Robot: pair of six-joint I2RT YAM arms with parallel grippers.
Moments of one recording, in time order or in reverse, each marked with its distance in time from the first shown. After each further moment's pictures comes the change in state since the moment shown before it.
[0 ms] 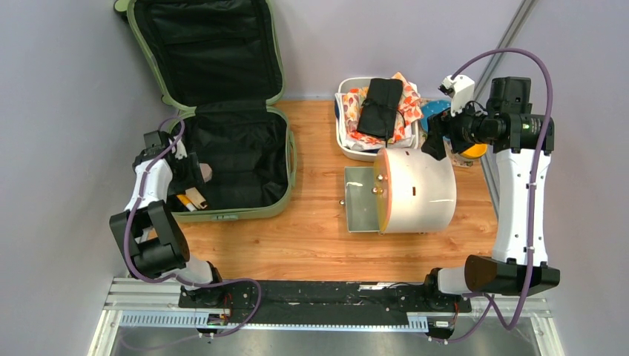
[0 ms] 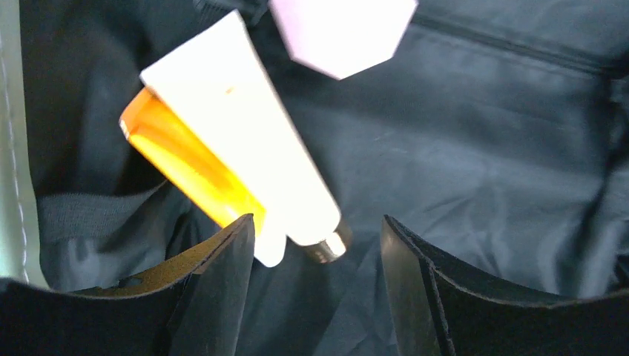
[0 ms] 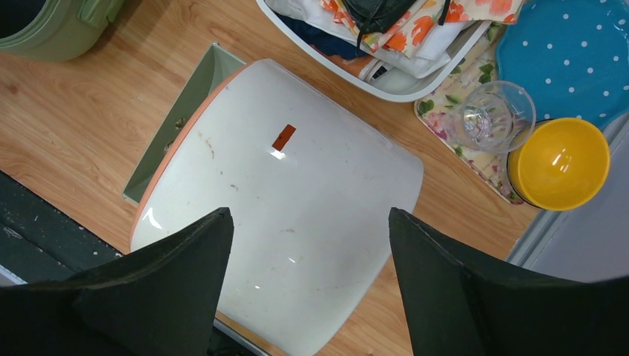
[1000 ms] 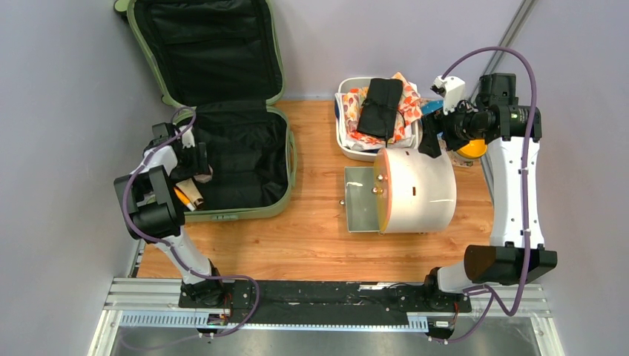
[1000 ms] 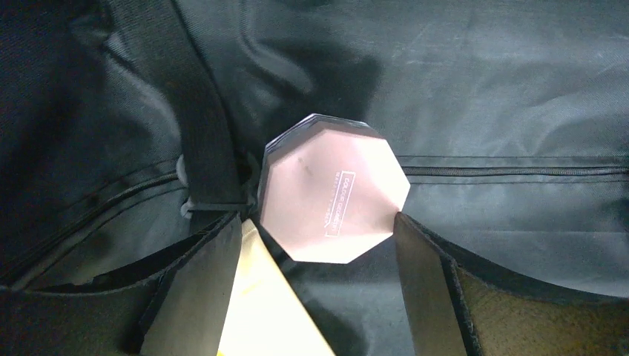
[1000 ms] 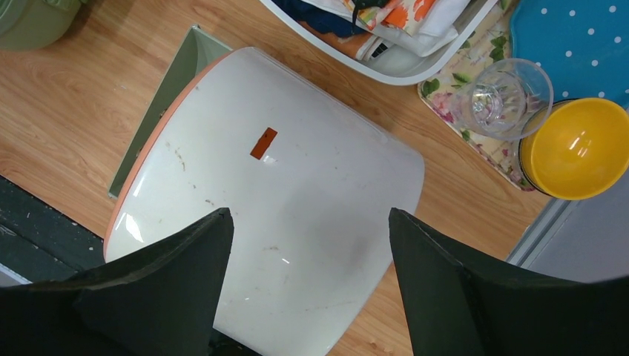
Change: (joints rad) left arm -0.018 0.299 0.095 0.244 0.025 0.114; right arm 0.031 0.071 -0.003 0.000 0.065 0.021
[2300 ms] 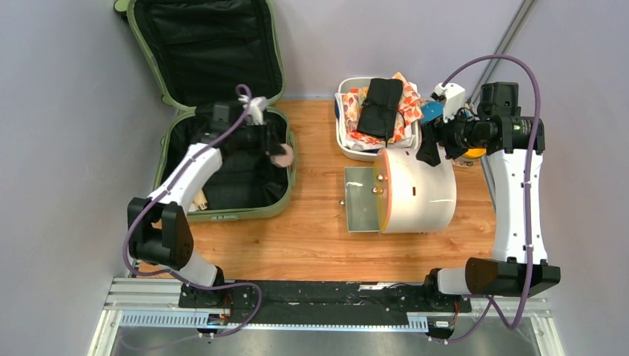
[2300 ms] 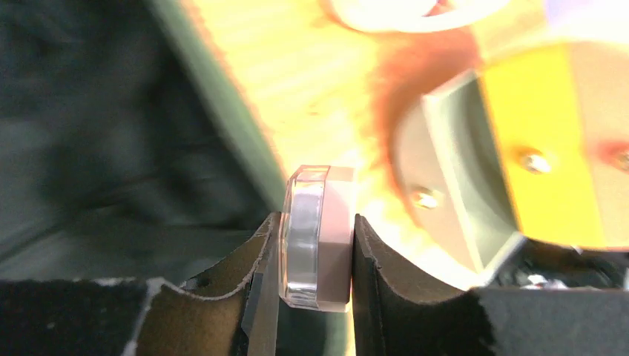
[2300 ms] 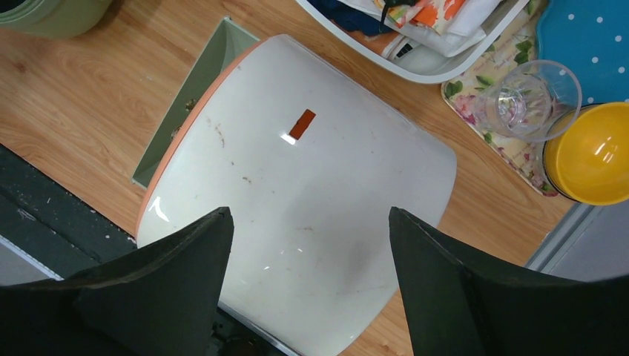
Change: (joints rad) left arm -0.449 -0.233 0.068 0.002 0.373 -0.326; right arm 0.006 -0.075 -0.067 0.000 -0.040 -0.006
